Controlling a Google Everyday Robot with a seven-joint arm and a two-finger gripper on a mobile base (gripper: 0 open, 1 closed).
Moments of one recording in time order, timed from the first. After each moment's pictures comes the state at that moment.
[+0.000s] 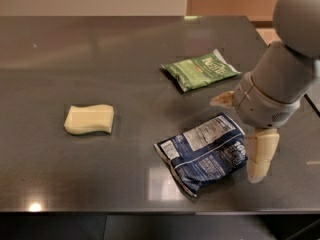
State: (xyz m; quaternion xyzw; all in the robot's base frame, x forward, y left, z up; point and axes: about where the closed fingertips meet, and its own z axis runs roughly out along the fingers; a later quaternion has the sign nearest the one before) arm 0.412 -0.153 0.865 -0.78 0.62 0.04 0.10
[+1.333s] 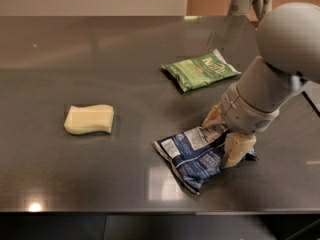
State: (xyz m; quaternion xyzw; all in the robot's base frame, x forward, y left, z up) arm 0.428 -0.136 0.832 -0.80 0.59 0.05 0.13
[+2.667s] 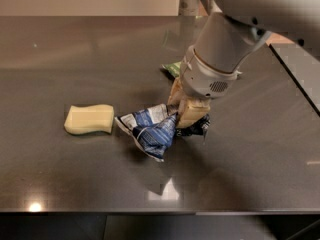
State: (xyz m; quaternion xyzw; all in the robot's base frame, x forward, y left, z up) arm 0.449 -0.045 0.893 -0.78 0.60 0.10 0.15
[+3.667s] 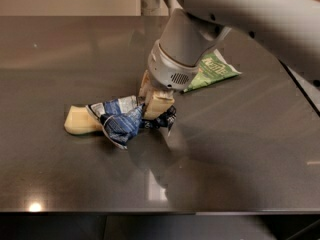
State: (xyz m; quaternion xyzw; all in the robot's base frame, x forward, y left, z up) arm 0.475 0.022 0.893 -0.77 0.60 0.13 0.18
